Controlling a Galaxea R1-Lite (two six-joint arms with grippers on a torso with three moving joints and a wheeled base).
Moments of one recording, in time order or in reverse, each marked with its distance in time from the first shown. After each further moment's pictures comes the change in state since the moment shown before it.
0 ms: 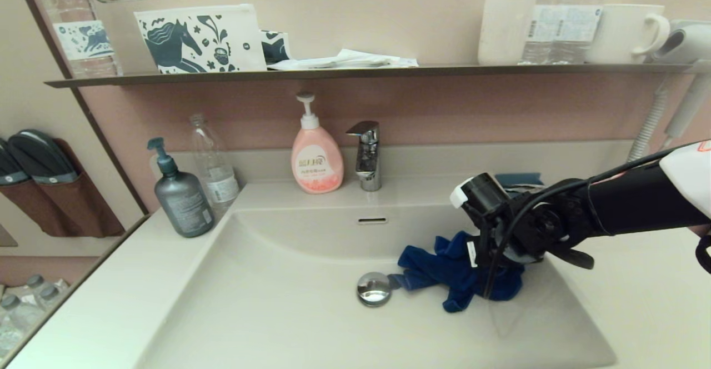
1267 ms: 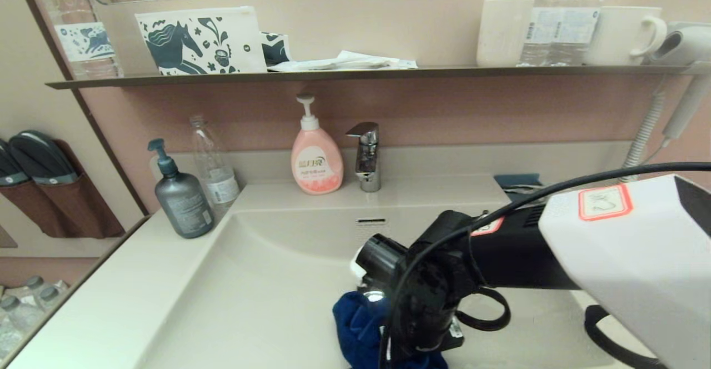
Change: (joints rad) left arm 0.000 0.000 0.000 0.000 0.000 0.000; right arm 0.376 0.233 -0.326 0.428 0.504 0.227
